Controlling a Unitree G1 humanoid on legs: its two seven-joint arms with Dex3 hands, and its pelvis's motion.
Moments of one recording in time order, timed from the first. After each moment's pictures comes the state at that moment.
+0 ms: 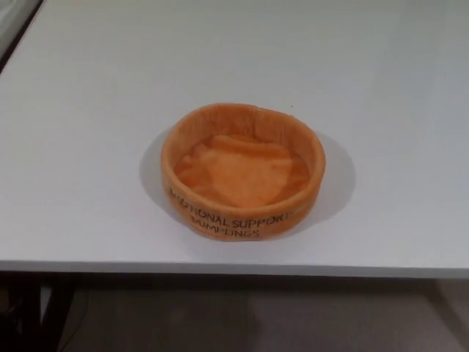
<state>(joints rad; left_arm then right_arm) 0.60 0.34 0.07 0.36 -0.08 -0.34 -0.27 0.63 -0.44 -0.15 0.36 0.07 -0.31 0.32</state>
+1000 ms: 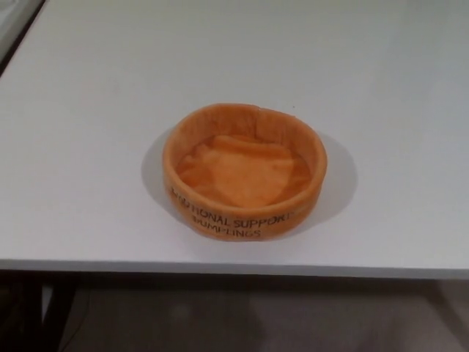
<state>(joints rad) 0.57 0.35 0.32 -0.14 -0.30 -0.52 -0.38 0.67 -0.46 -0.20 0.29 0.20 -0.49 0.54</state>
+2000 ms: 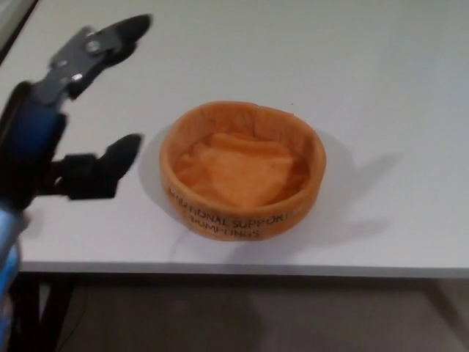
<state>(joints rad) -0.27 0.43 0.07 -0.23 0.08 -0.27 -0.19 0.64 -0.45 -0.20 0.34 0.20 -0.50 0.55</state>
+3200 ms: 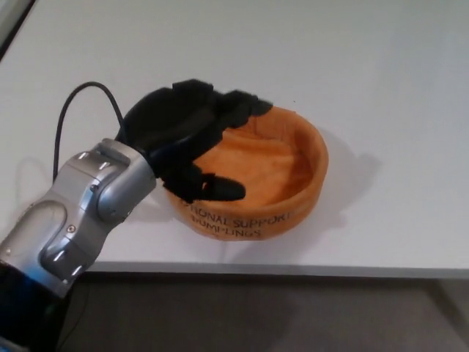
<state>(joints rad) -0.63 0.55 -0.47 0.15 0.69 -0.11 -0.18 0.63 -0.45 -0.21 0.26 0.21 -0.46 0.56</state>
